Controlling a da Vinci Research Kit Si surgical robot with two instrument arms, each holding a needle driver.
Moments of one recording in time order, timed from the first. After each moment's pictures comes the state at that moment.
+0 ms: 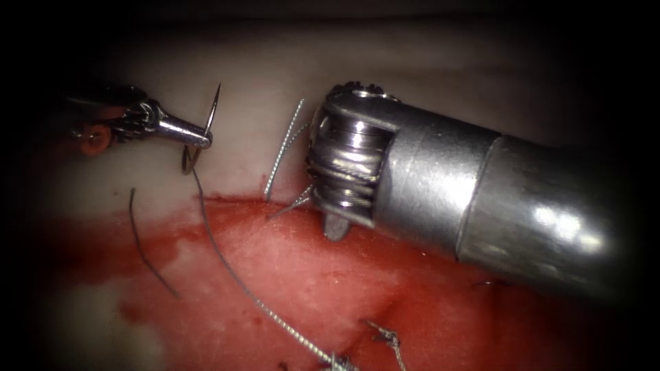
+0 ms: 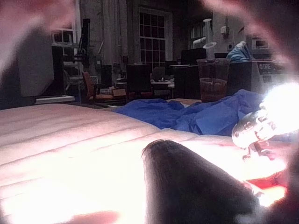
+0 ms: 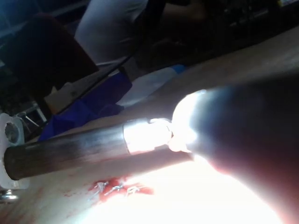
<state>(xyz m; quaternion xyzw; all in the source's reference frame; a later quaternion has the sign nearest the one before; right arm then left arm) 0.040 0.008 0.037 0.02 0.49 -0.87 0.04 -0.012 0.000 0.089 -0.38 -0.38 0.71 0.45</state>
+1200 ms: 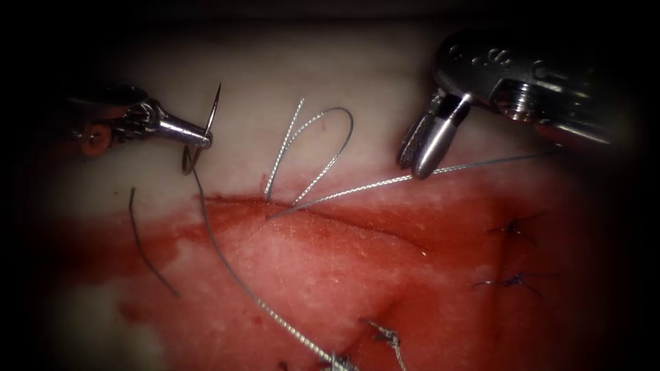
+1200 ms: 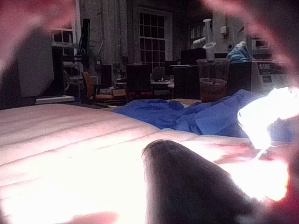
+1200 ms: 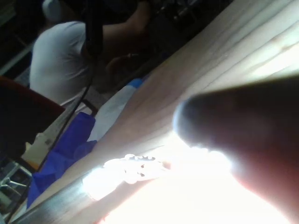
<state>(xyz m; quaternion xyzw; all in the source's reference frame) 0.031 0.013 0.037 -0.43 0.50 -0.72 -0.22 -0.013 0.000 0.089 -0.38 -0.38 0.71 0.45</state>
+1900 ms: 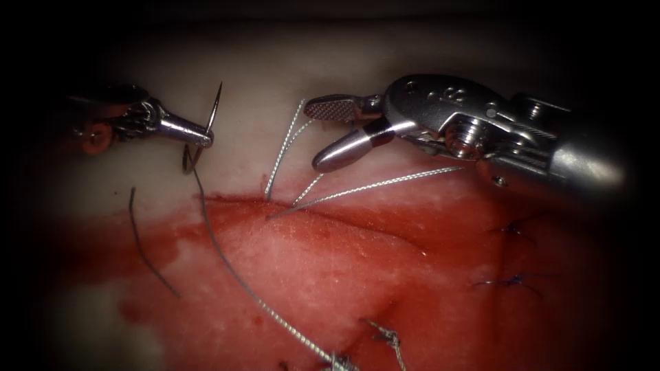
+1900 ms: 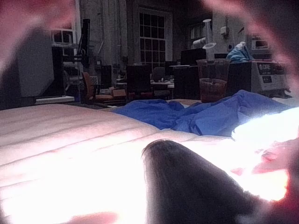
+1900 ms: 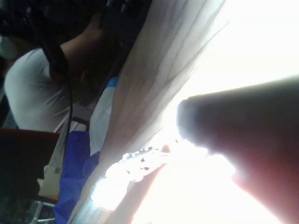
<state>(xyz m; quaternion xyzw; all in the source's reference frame) 0.034 0.009 0.040 -0.47 0.33 -0.81 0.09 -0.013 0.000 0.089 -0.38 -0.38 0.71 0.45</state>
